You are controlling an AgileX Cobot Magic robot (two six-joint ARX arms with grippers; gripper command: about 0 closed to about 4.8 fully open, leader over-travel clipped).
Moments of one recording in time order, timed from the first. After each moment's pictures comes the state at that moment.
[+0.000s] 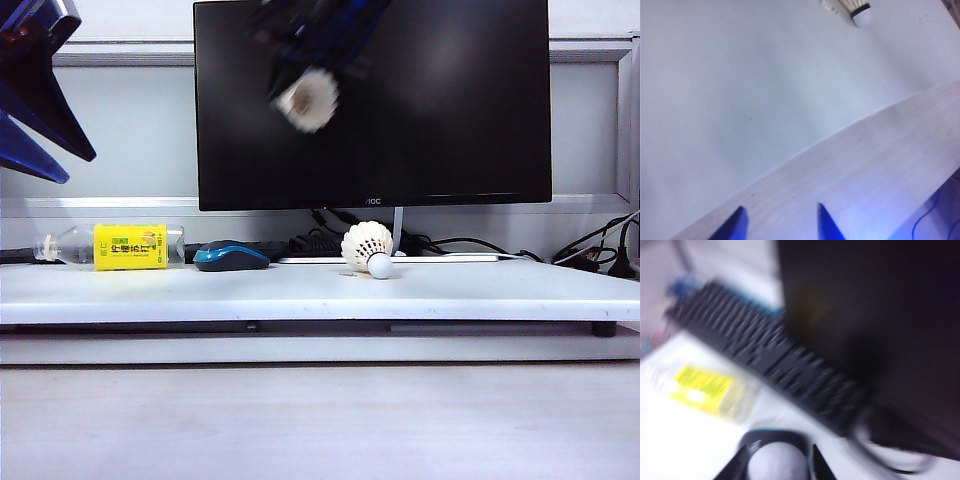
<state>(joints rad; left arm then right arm) -0.12 1.12 0.84 -0.54 0.57 0.04 0.51 2.14 2.26 -0.54 -0.18 -0.02</state>
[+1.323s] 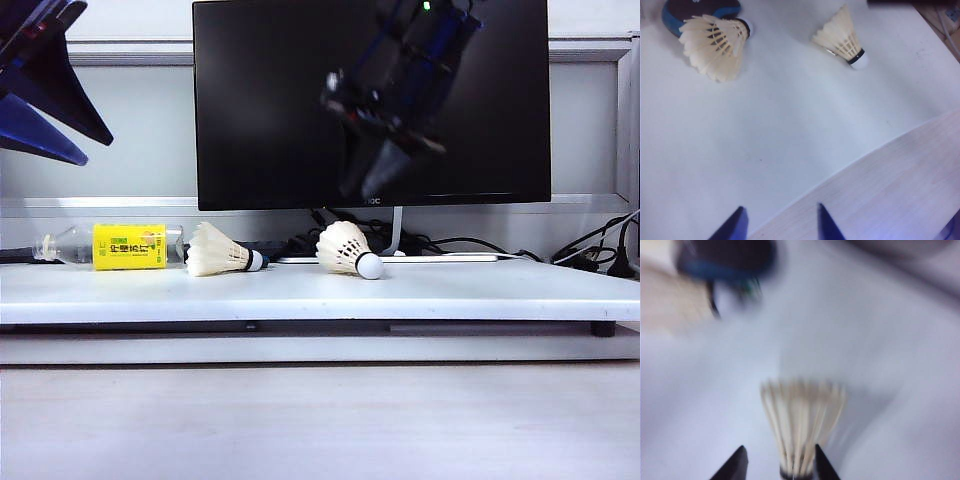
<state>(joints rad) -0.12 1.14 0.84 -0.40 0.56 0.01 0.43 2.02 1.89 -0.81 -0.24 -0.05</state>
